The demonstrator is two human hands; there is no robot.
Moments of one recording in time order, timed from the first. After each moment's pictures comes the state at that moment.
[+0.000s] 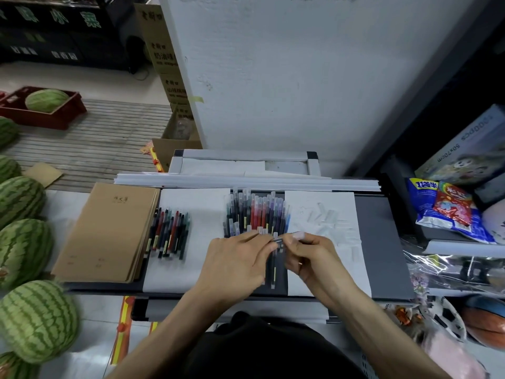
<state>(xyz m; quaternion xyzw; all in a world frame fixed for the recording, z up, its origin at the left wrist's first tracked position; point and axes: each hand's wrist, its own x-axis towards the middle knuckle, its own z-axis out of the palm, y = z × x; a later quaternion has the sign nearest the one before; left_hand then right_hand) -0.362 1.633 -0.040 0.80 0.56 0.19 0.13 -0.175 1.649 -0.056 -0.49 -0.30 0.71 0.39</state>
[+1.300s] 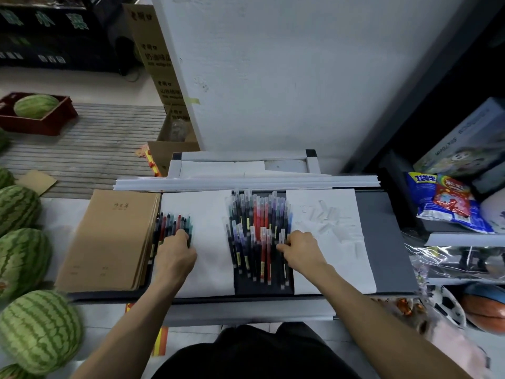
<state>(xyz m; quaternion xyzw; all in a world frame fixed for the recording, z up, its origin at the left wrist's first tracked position) -0.493 1.675 -0.158 0.56 0.80 0.05 0.22 -0.186 1.704 -0.174 -0.73 -0.60 0.33 0.02</state>
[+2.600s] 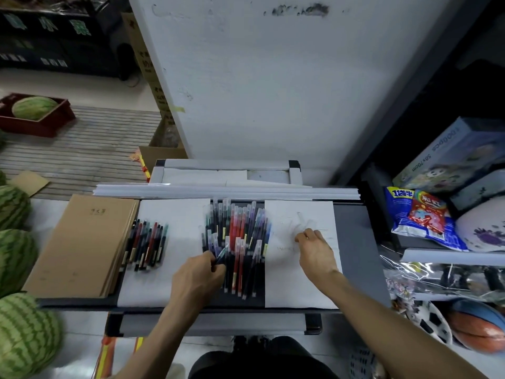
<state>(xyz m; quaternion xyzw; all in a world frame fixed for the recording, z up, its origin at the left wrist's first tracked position) -0.369 1.652 -0.127 0.59 0.75 0.04 0.28 -0.080 1.719 -0.192 -0.66 -0.75 0.10 -0.02</state>
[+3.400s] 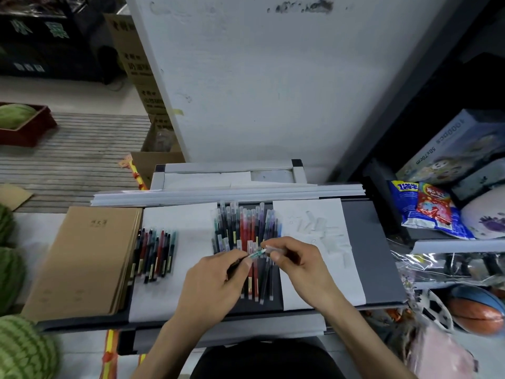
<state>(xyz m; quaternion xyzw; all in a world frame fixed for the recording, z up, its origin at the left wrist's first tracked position) -0.388 1.642 -0.067 0.69 0.62 0.21 0.31 -0.177 1.662 -0.076 -0.55 -0.56 0.51 0.35</state>
